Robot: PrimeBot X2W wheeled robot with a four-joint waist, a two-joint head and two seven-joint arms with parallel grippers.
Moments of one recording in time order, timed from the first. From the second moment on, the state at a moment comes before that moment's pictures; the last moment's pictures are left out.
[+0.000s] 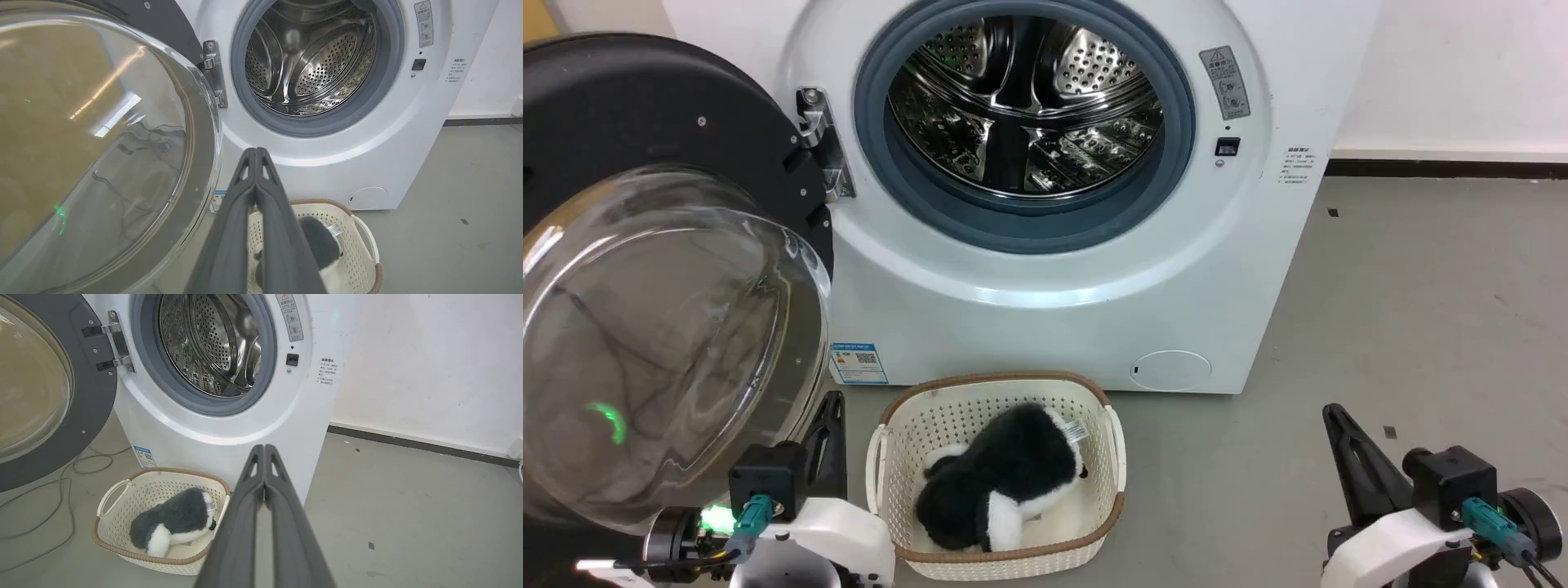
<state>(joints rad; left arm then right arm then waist) -0.01 0.05 0.00 0.00 0.00 0.00 0.00 0.01 -0.05 0.00 0.00 0.01 0.13 0.00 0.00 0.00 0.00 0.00</state>
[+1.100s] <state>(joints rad) -0.01 0.05 -0.01 0.01 0.00 0.03 -0.02 0.01 -0.05 -0.01 0.01 0.04 0.13 -0.02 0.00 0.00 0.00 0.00</state>
